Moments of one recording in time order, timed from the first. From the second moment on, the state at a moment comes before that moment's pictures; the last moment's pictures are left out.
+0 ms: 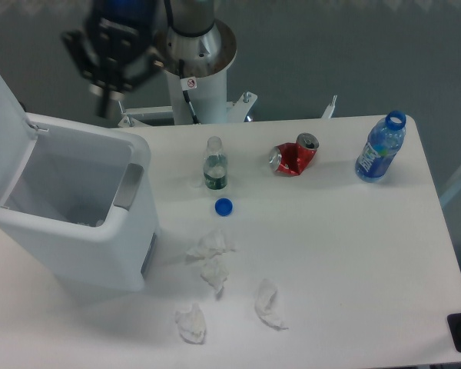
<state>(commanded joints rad) 2.19 -1.42 -1.56 -1.10 1.07 0.33</state>
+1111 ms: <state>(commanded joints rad) 1.96 -1.46 -1.54 -1.00 1.04 0.41</state>
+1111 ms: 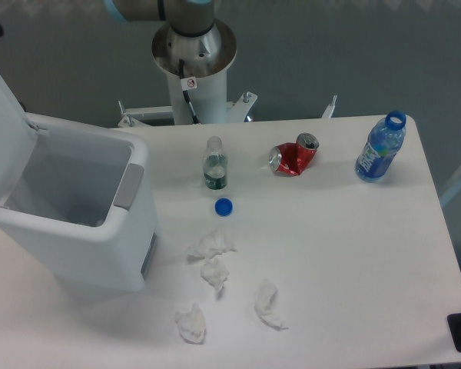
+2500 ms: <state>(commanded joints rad) 1.97 -1.46 -1.57 -1.03 1.28 0.37</state>
